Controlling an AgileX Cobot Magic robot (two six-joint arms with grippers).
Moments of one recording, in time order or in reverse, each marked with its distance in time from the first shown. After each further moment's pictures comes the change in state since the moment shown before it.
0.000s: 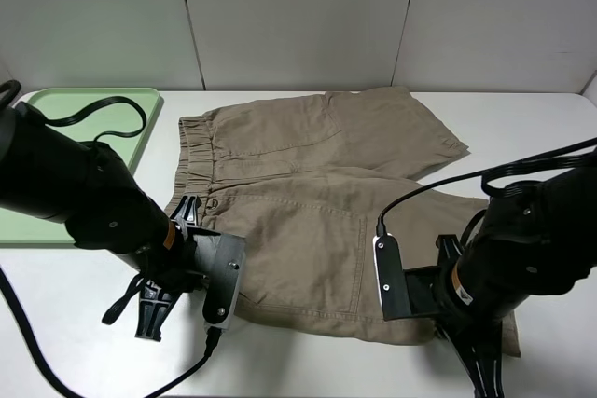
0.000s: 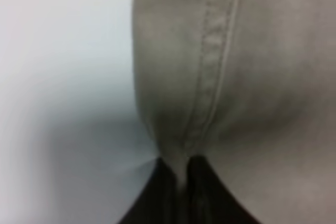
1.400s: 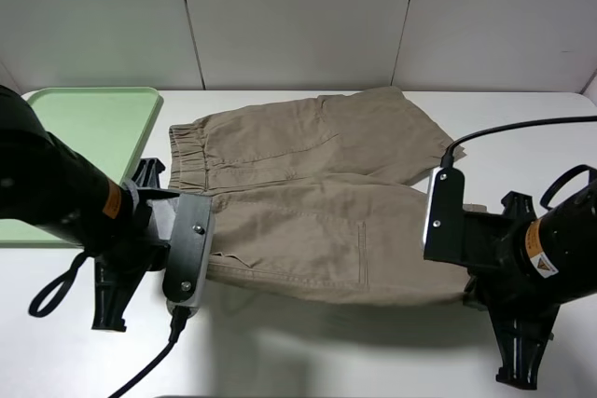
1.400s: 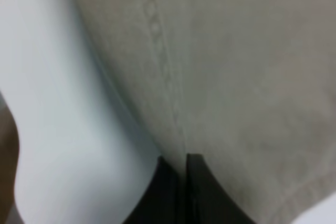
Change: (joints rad) left arm -0.004 -0.385 0.021 -0.050 0.237 -0.027; right arm 0.004 -0.467 -0.019 0.035 0.292 0.219
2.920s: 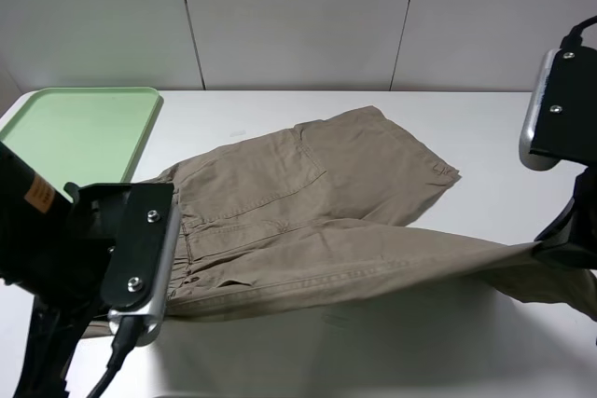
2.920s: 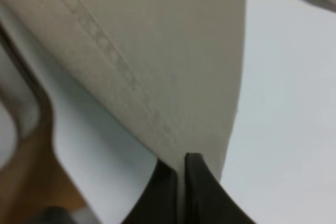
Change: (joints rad) left arm -0.001 -0.206 -0.022 -0.426 0.338 0.109; right arm 0.004 -0.277 -0.243 0.023 0.451 0.035
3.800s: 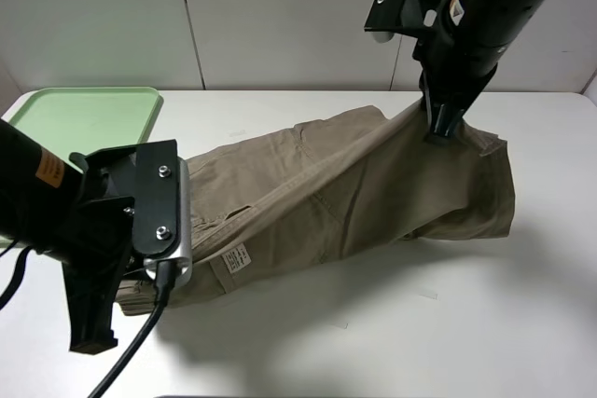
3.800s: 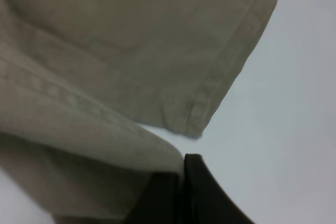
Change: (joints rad) left arm 0.010 0.000 -0.005 0.070 -0.152 -0.127; right arm -0.198 0.643 -0.505 -0.170 -0.229 -0.176
